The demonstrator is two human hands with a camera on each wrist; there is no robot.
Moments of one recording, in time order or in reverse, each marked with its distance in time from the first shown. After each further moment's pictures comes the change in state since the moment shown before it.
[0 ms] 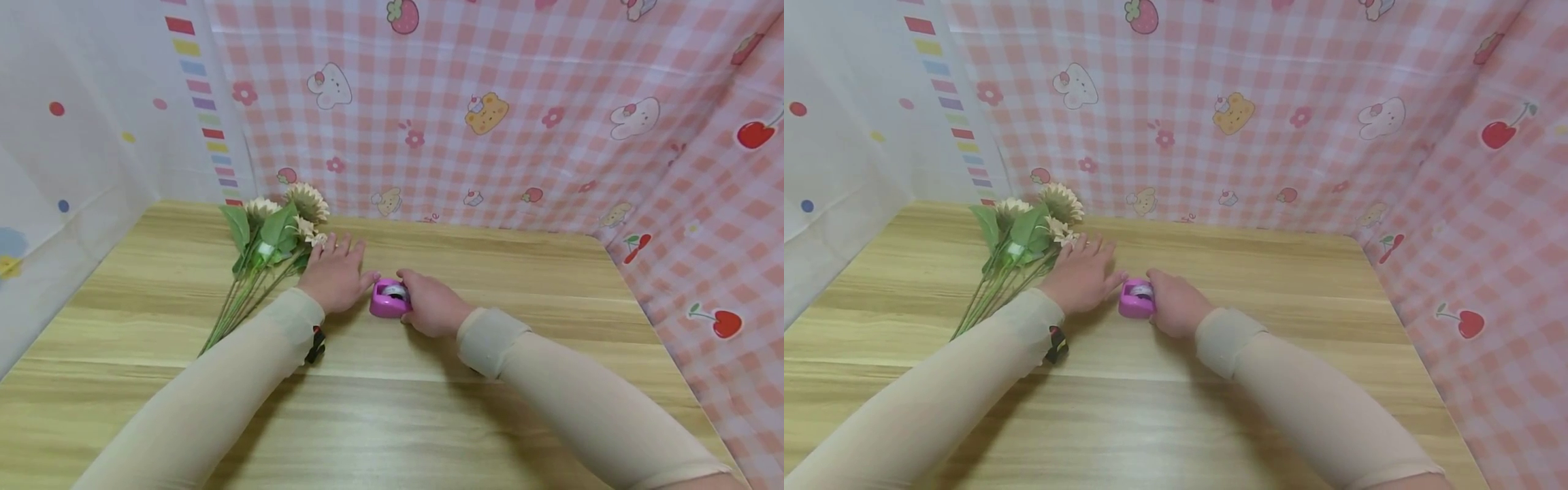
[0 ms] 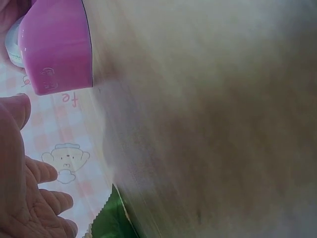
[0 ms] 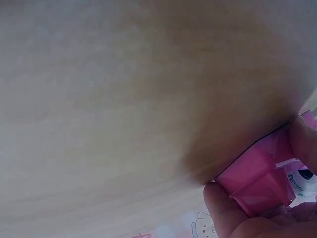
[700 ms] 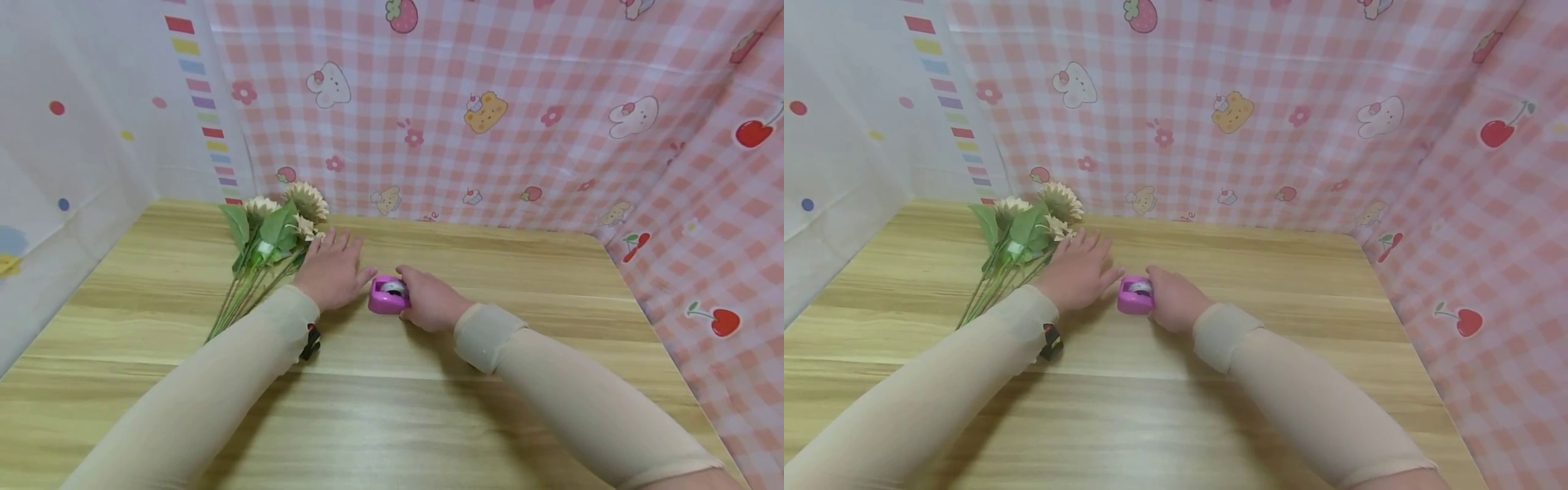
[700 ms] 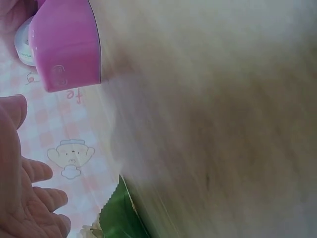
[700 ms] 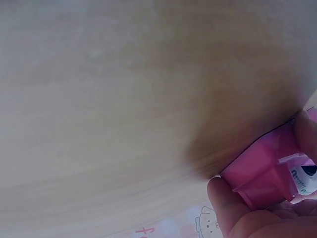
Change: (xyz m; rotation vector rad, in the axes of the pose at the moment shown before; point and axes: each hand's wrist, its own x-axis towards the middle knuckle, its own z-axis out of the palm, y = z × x) left_hand -0.002 -0.003 -0.005 -0.001 0.034 0.032; right_hand 0.001 0.000 -0.005 0.021 -0.006 -0.016
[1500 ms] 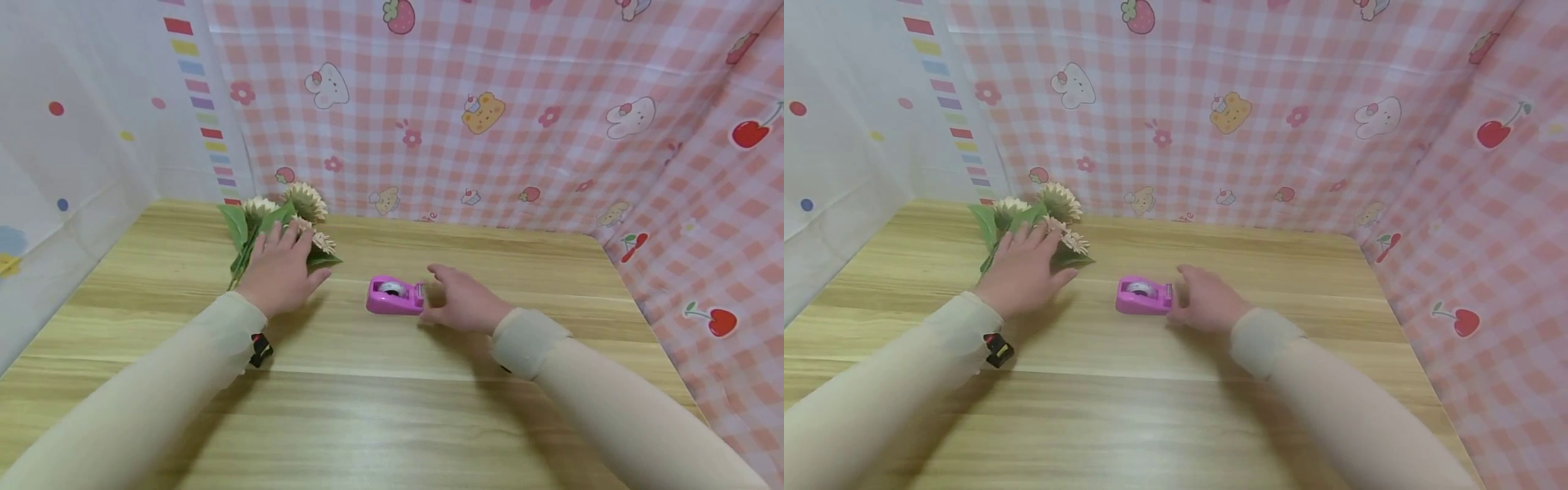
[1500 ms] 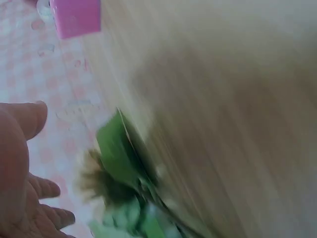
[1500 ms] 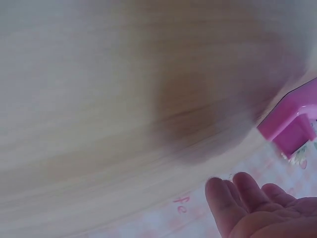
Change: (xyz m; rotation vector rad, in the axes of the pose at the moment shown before) left_hand -0.040 -0.051 -0.025 0.014 0.060 -0.081; right_hand -0.035 0.040 -0.021 0.027 0.049 0.063
